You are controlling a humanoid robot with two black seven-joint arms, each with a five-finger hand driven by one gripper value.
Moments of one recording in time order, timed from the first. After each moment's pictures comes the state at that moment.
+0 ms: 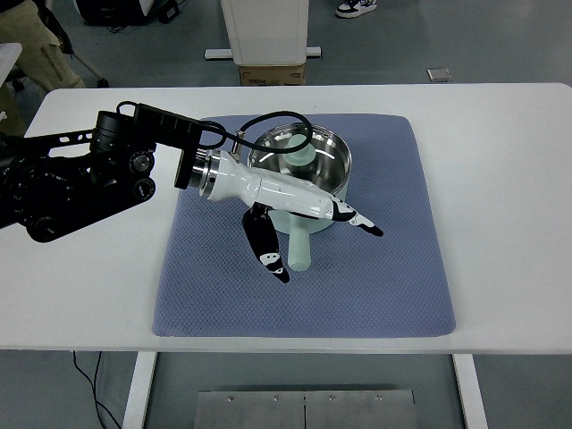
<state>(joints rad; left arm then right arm) -1.27 0.42 -0.16 -1.28 1.40 -0.46 -0.54 0.02 0.00 0.56 0.09 -0.45 -0.02 0.06</state>
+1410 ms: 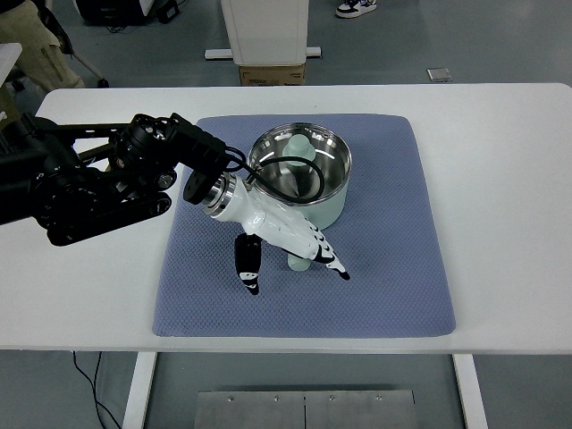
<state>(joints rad) -1.37 0.36 0.03 -1.25 1.61 -0.47 -0.54 0.02 0.00 0.56 0.09 -0.45 -0.02 0.06</state>
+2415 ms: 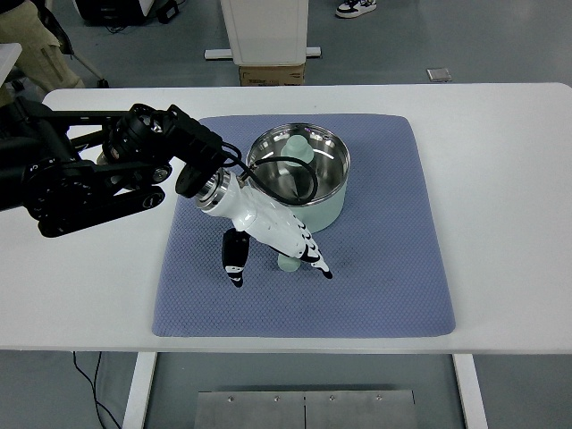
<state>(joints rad) -1.44 0.38 0.10 -1.26 1.66 -0.48 -0.55 0.02 0.00 0.56 0.09 -0.45 -0.02 0.06</state>
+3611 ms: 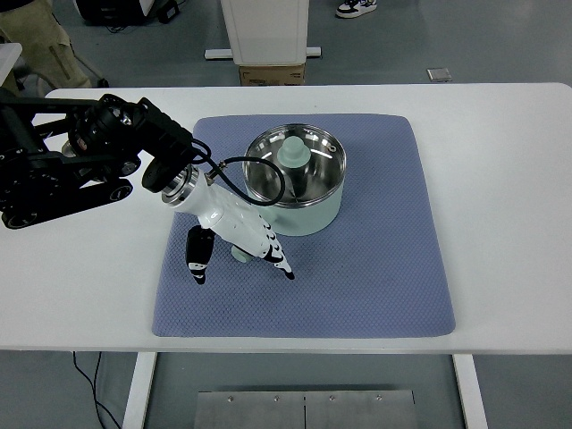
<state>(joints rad) -1.51 0.46 0.22 -1.28 1.66 -0.48 -0.60 0.02 0.00 0.56 0.09 -0.45 -0.02 0.06</state>
